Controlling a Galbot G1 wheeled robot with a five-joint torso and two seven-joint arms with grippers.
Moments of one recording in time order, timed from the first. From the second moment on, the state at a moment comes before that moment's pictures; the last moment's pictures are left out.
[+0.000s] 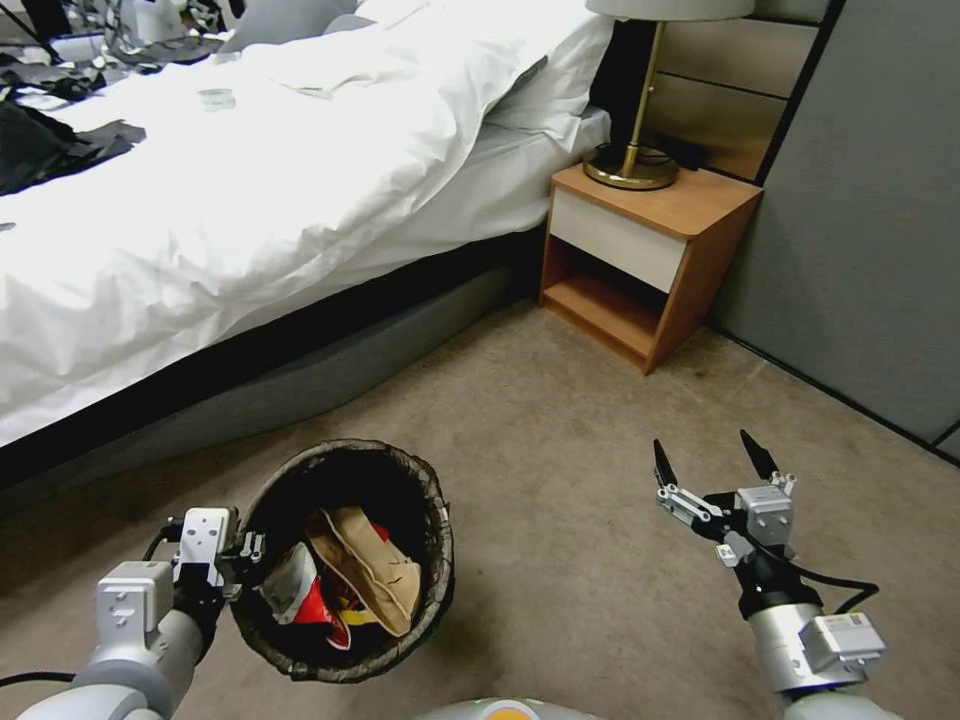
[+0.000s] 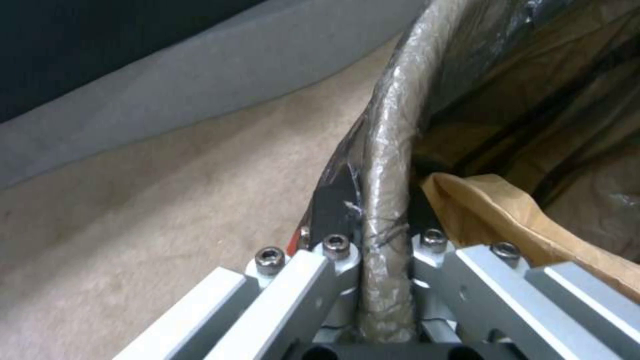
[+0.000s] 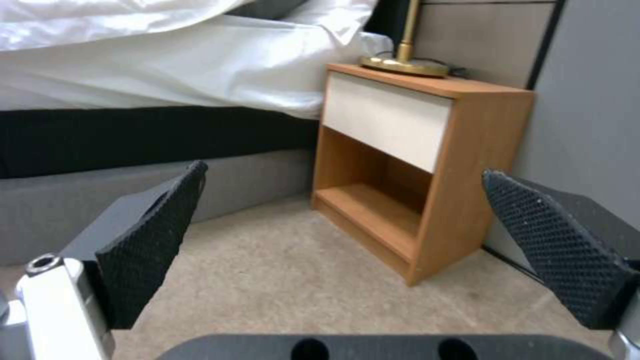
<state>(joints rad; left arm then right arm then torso) 1.88 -1.42 -0.88 -2.50 -0.21 0.72 0.10 -1.86 1.27 0.58 2.28 0.14 0.13 0.09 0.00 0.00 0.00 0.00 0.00</state>
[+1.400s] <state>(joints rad) 1.88 -1.44 -0.88 -2.50 -0.20 0.72 0.10 -1.84 1.27 0.52 2.26 0.15 0.11 0.10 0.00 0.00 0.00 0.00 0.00</state>
